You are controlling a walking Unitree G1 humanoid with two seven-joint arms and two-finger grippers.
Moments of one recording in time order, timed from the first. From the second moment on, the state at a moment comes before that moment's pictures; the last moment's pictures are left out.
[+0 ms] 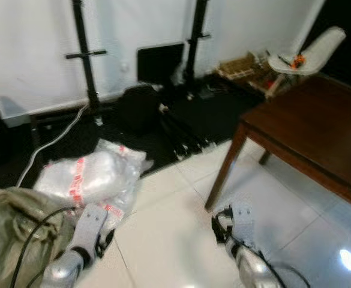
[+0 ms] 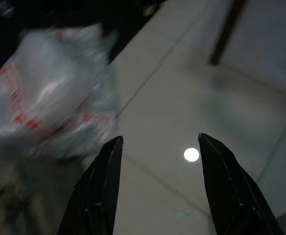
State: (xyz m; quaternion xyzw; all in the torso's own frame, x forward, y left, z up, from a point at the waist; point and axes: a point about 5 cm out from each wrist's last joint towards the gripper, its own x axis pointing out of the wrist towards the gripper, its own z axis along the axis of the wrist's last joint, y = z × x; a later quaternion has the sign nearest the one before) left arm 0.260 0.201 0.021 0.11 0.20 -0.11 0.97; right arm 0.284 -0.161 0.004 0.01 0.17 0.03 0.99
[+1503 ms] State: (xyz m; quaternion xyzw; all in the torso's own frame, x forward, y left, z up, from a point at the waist) left arm 0.313 0.139 0.186 0.05 -0.10 -0.13 0.99; right arm 0.350 -0.169 0.167 0.06 -0.13 0.02 0.99
